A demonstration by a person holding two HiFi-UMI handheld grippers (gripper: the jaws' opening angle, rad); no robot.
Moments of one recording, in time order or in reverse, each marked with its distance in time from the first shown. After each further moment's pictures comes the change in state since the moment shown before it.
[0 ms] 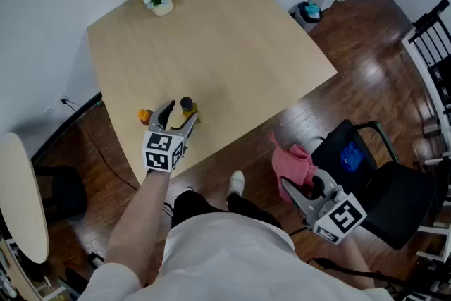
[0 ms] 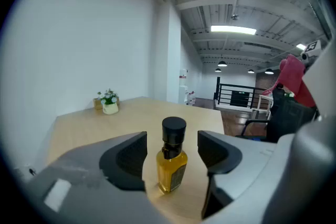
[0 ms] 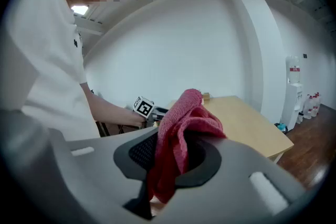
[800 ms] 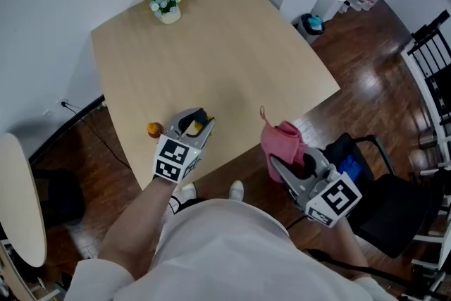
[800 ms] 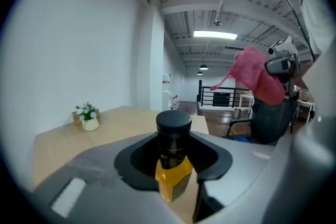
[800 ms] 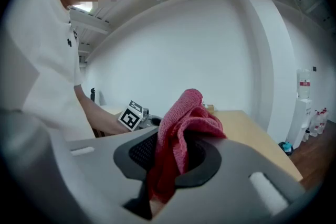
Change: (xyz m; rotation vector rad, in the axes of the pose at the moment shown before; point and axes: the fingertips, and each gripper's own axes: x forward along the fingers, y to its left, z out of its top) left arm 0.007 -0.032 0.056 0.121 -0.051 -0.196; right arm 0.081 -0.027 0.080 -0.096 -0.078 0.019
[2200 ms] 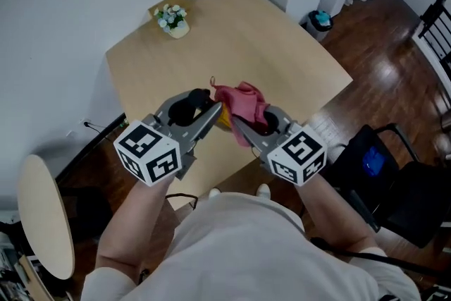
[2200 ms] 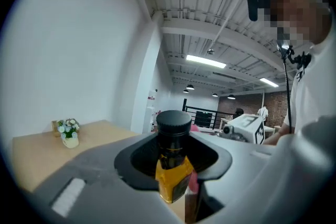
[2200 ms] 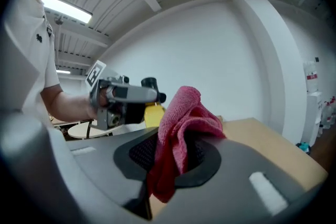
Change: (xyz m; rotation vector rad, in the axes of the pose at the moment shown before) left arm -0.072 -0.004 0.155 -0.119 -0.157 -0.224; right arm 0.124 -0.007 0.043 0.045 -0.137 0.031
